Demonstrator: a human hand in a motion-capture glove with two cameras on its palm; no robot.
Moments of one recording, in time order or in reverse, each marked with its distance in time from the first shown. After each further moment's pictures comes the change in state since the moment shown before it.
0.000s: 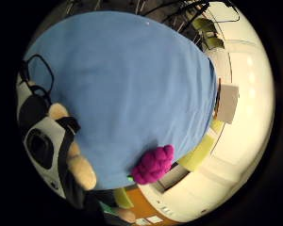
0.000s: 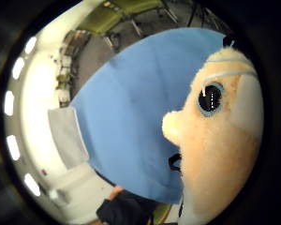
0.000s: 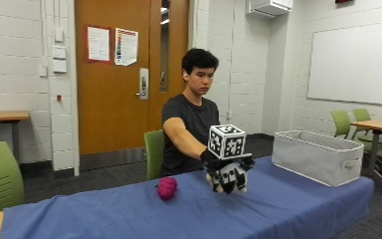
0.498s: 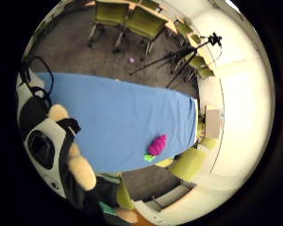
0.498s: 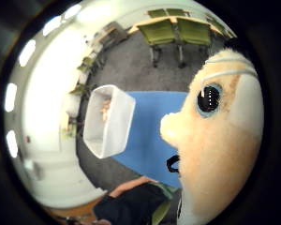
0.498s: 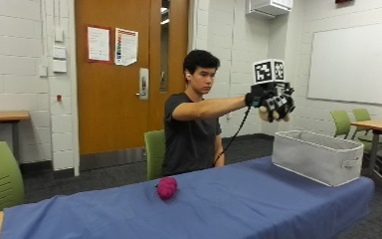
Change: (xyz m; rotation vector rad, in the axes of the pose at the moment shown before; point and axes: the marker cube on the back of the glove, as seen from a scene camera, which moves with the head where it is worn) arm -0.230 0.079 -0.211 0.330 0.035 -0.336
